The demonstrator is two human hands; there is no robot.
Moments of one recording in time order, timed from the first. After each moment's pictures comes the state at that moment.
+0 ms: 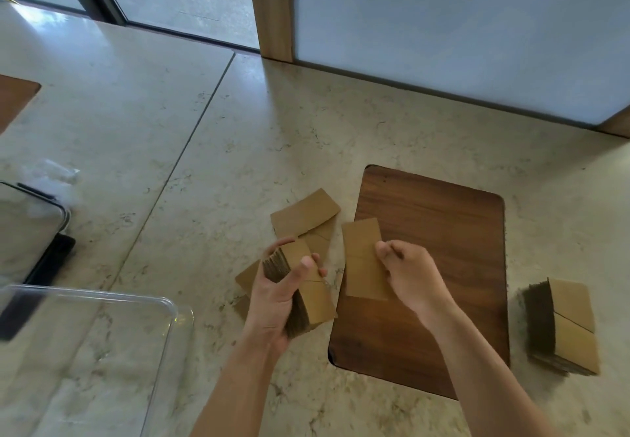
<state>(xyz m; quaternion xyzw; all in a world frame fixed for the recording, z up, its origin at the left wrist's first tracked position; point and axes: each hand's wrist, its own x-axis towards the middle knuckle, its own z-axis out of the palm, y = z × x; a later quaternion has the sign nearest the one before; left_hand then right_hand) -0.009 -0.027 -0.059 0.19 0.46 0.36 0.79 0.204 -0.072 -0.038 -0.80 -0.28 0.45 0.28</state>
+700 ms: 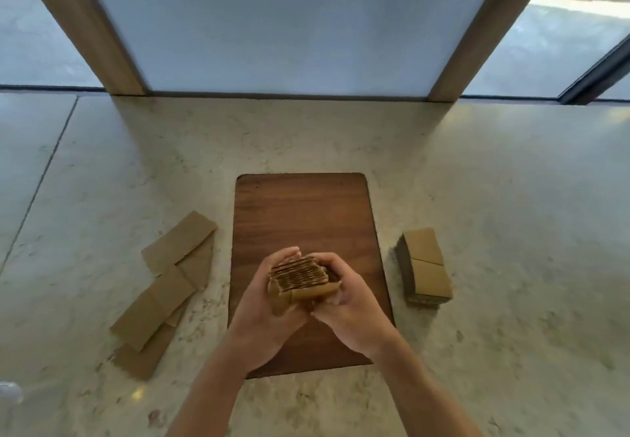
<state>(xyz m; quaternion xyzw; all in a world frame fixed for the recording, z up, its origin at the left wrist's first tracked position) 0.093 -0.084 -0.041 0.64 0.30 0.19 0.68 0.239 -0.186 -0.023 -0.65 -0.31 0.47 0.51</state>
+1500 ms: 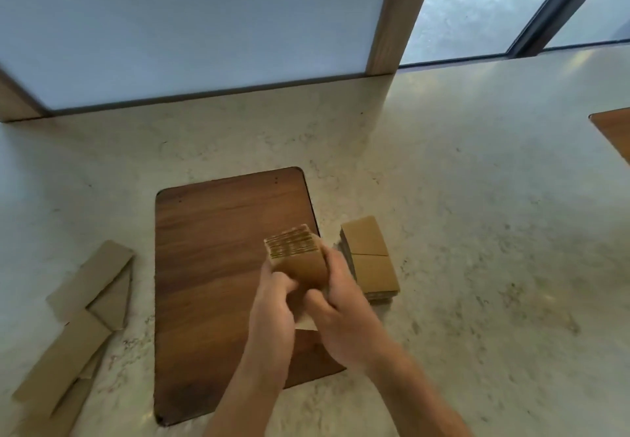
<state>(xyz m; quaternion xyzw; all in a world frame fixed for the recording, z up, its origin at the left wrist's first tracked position) 0.213 -0.151 -0.020 0.43 0.44 0.18 0.77 0.294 -0.230 0.000 -0.72 -0.26 0.41 0.50</state>
